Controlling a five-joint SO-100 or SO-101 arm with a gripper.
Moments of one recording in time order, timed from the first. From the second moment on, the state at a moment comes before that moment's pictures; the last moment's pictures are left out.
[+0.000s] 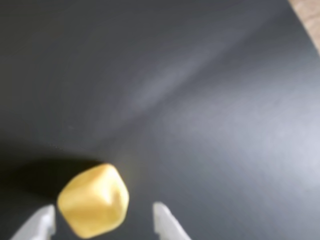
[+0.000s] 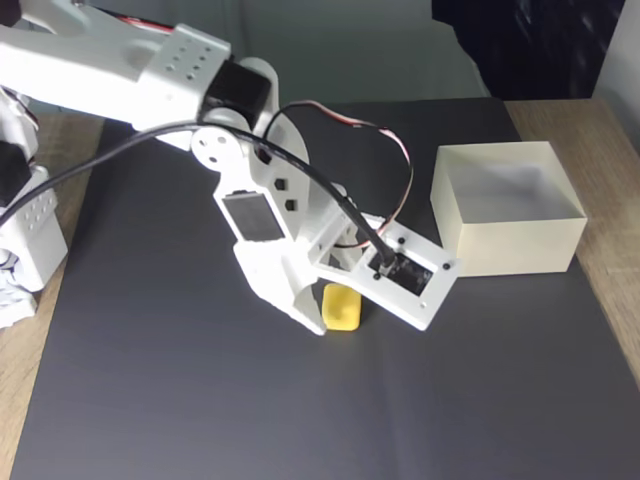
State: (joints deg) arm 39.2 83.2 106.4 40.1 189.9
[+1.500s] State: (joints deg) arm 33.2 77.7 106.3 40.0 194.4
